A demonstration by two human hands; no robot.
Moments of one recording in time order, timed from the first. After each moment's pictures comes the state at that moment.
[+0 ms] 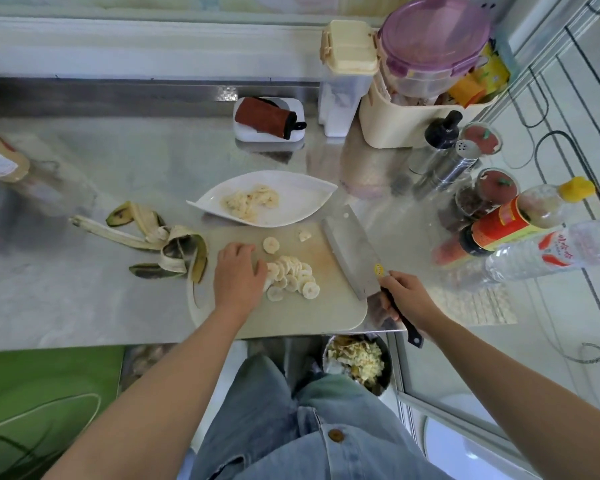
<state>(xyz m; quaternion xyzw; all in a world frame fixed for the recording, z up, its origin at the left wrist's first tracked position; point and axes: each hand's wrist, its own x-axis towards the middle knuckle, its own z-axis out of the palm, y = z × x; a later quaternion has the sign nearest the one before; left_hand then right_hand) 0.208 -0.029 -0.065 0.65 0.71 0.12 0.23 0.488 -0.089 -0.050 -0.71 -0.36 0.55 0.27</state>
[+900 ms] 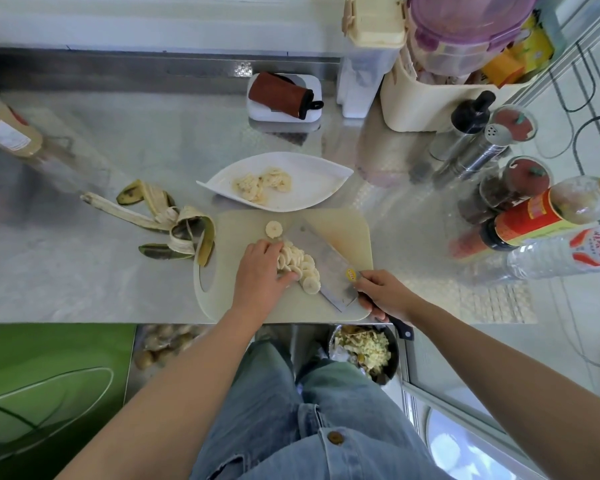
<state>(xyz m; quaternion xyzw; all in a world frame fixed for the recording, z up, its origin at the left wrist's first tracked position) 0.219 -0.049 -0.079 0.71 0.65 0.12 0.23 0.456 -0.076 -0.065 -0.61 -0.41 0.67 0.13</state>
